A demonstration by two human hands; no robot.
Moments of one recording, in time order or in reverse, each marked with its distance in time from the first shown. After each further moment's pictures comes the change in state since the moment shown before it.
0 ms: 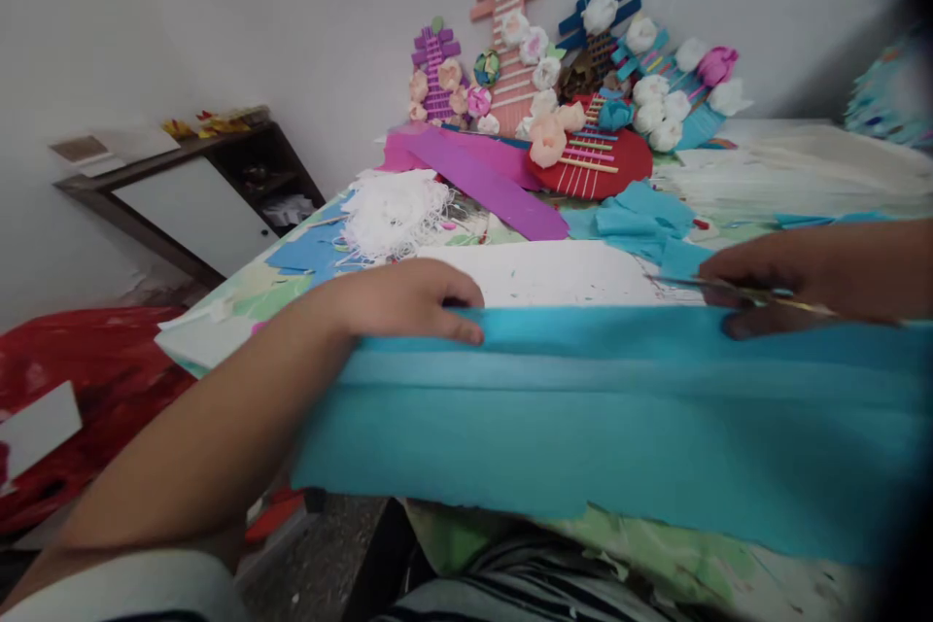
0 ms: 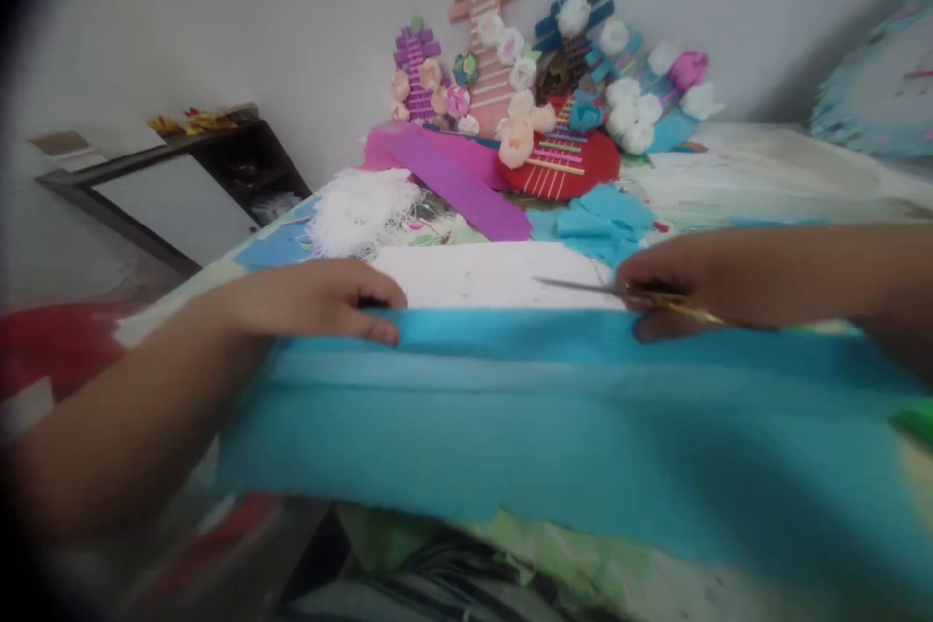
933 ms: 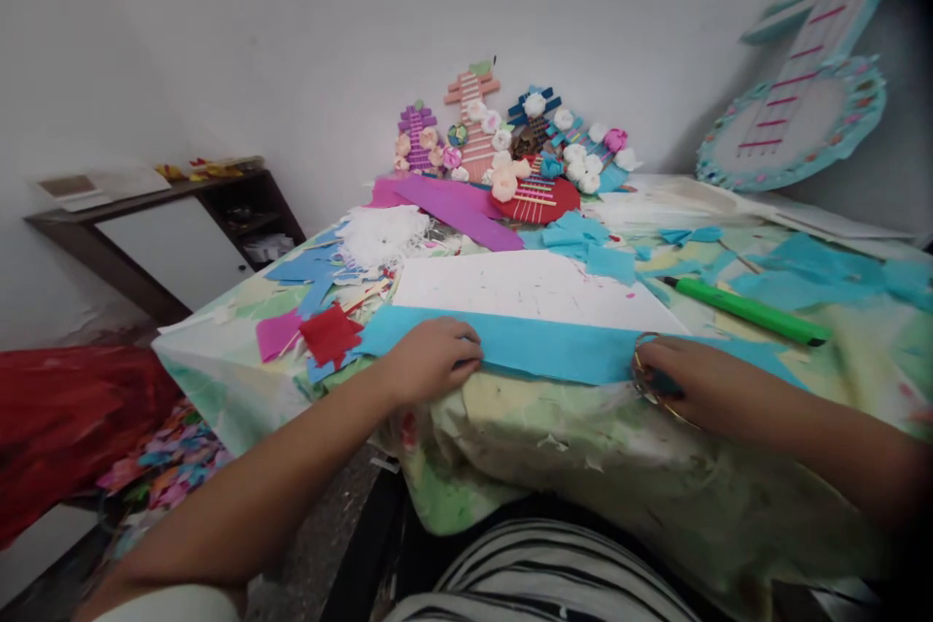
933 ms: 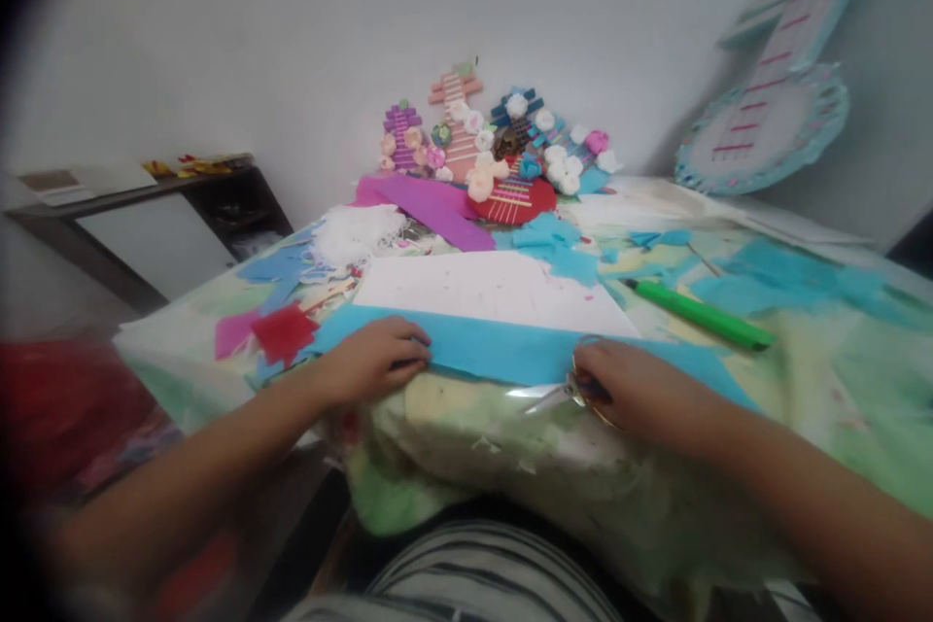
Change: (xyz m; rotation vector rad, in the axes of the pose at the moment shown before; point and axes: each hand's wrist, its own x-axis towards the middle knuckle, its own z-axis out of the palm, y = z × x) left_hand -0.022 0.025 0.109 0.320 0.394 0.279; right_hand -0.124 -0.037 0.108 -0.179 0.120 -0.149
